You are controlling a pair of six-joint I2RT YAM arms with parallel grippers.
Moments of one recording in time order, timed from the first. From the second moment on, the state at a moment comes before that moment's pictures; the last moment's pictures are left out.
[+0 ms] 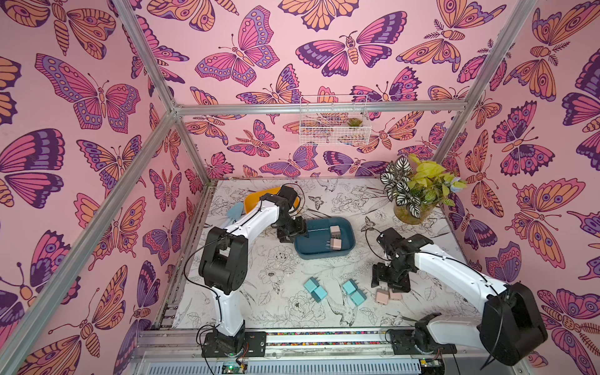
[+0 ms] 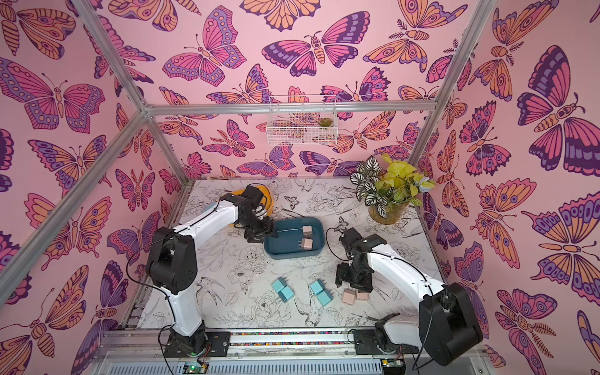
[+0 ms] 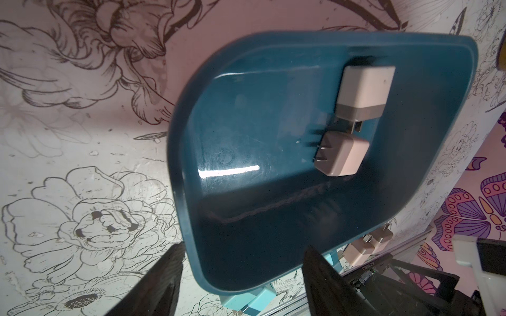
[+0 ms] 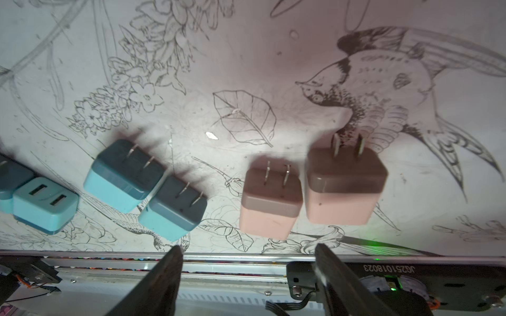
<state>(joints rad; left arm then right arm) -0.41 1.90 1.51 -0.97 0.37 -0.52 0.45 1.30 0.82 -1.11 -0.20 0.67</state>
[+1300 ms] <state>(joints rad) -0.41 1.88 1.47 -0.97 0.37 -0.54 0.47 1.41 0.67 -0.93 -0.24 0.75</state>
